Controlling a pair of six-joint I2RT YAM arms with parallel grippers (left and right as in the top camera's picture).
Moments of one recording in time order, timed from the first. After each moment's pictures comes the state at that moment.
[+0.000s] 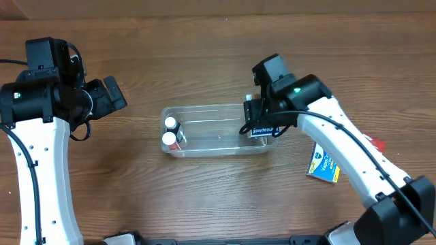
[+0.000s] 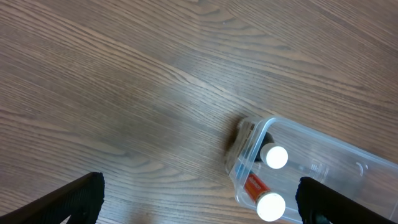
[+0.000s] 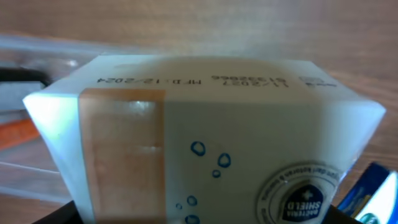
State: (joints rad) left arm 0.17 1.46 1.64 -1.35 0.07 -0.31; right arm 0.49 1.66 1.43 -1.06 -0.02 0.37
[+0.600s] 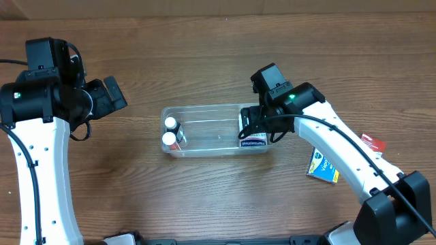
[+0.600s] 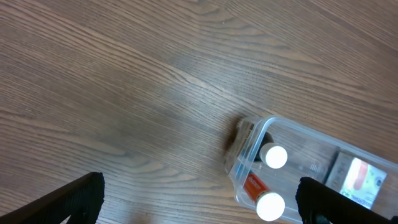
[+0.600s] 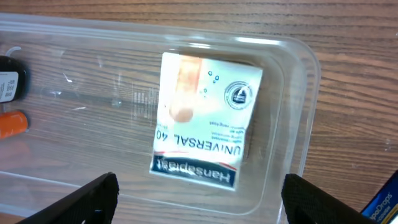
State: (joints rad) left arm 0.17 1.46 1.64 -1.35 0.07 -0.31; right arm 0.49 1.66 1.33 -0.99 -0.05 0.38
